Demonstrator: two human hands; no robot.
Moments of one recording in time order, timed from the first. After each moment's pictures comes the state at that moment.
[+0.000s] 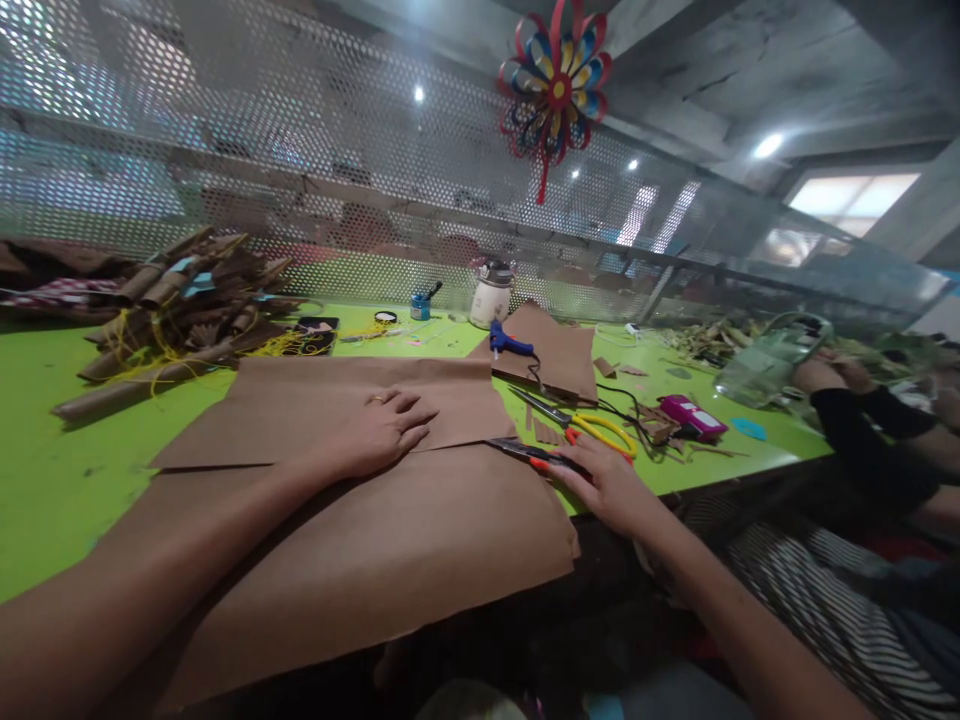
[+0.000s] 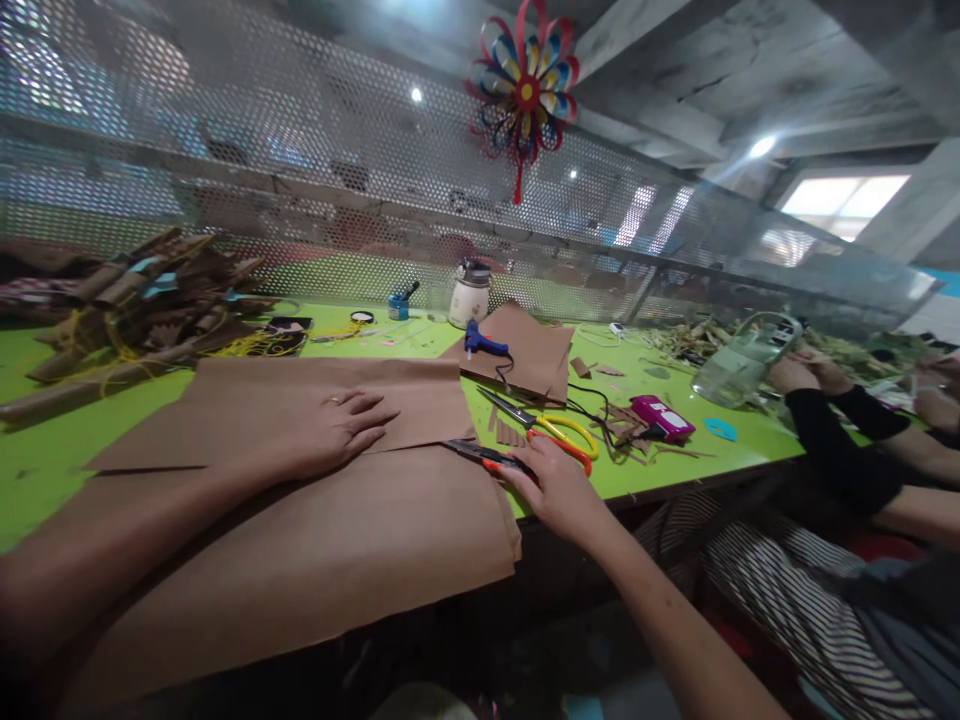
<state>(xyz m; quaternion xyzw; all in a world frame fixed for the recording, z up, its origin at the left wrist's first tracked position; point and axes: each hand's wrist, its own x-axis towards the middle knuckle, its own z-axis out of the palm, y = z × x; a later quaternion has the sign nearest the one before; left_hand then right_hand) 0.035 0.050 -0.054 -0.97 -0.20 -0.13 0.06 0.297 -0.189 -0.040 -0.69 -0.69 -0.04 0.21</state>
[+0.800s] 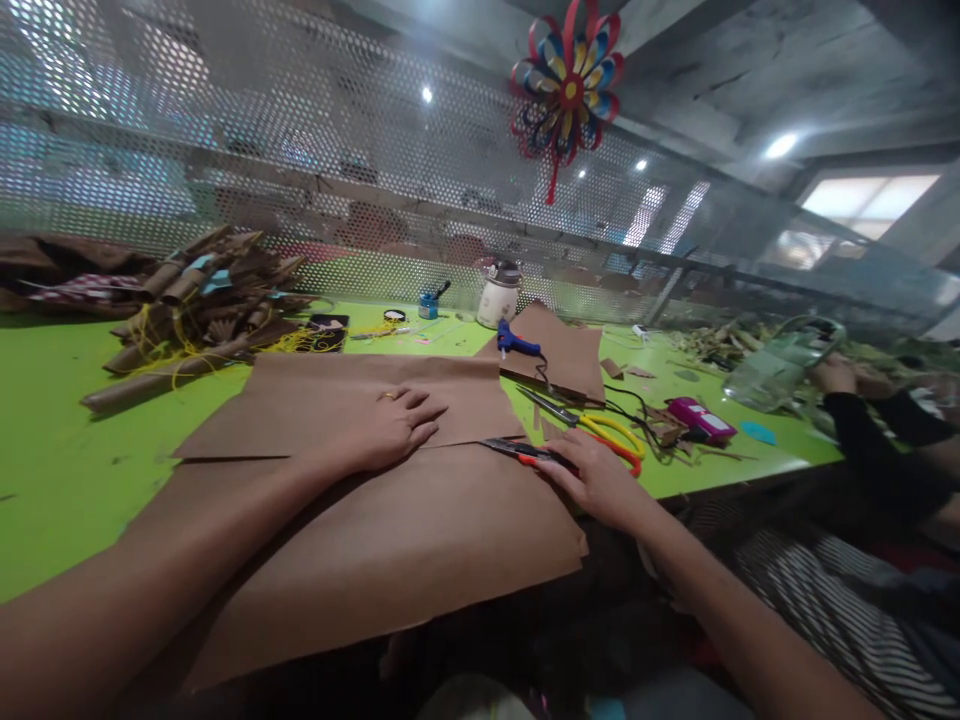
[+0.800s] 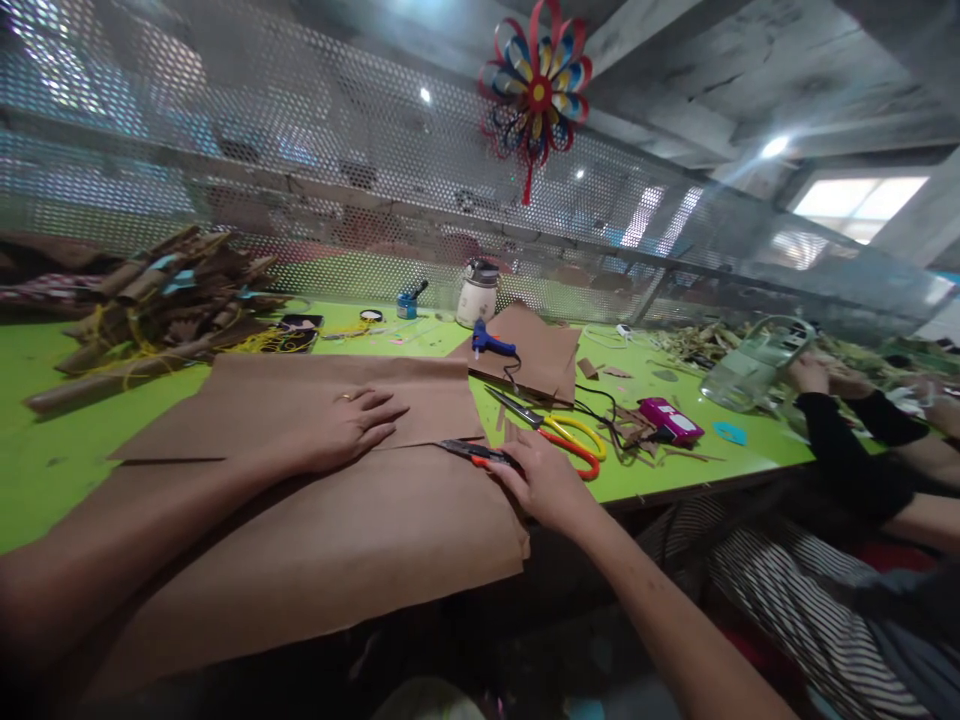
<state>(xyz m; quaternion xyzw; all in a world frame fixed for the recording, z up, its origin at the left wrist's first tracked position) 0.034 0.051 -0.056 -0.97 -0.19 -0.14 0.04 0.277 -0.174 -0.030 -0.68 -0.70 -0.02 0.20</state>
